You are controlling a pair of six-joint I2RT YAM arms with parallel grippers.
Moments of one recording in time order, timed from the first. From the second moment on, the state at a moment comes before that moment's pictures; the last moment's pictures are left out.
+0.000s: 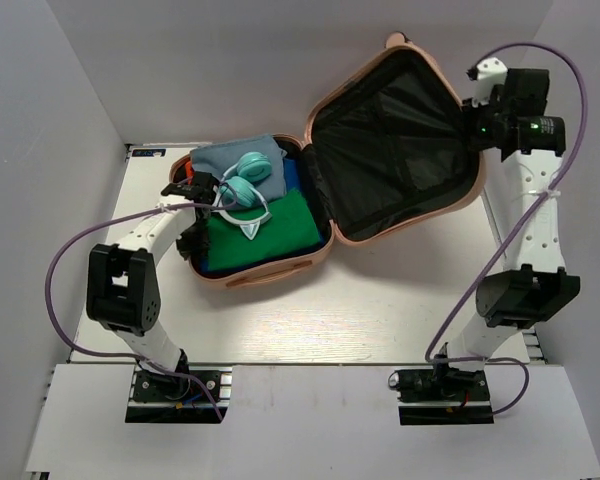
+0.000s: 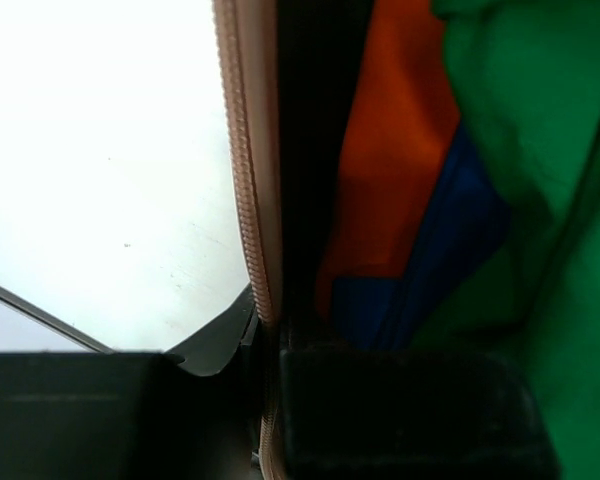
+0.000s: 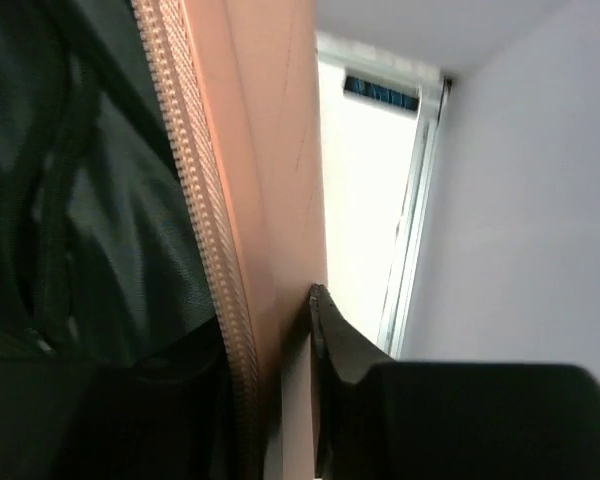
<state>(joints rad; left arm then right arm) -0.21 1.68 1.27 -1.00 -0.43 -0.47 -0.06 1.69 2.05 -0.98 -0.17 -0.32</state>
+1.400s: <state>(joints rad) -0.22 0.93 0.98 -1.31 -0.47 -0.85 0.92 1.64 2.03 -0.77 -0.43 0.10</state>
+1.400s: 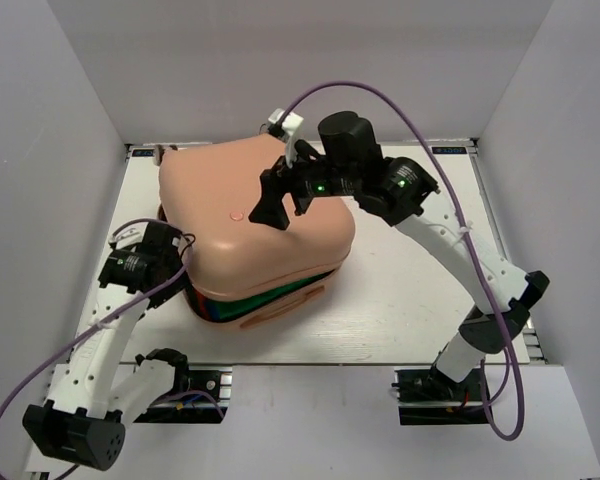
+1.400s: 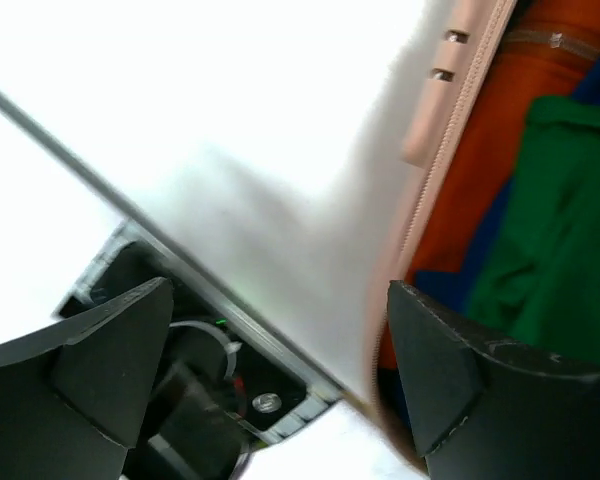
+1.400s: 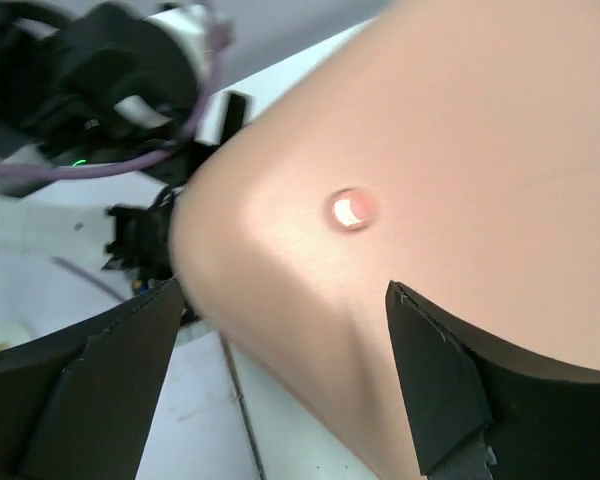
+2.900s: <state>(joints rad) -0.08 1.45 0.97 -1.00 -0.20 -0.67 0.54 1.51 1.39 -0.85 -0.11 0.07</state>
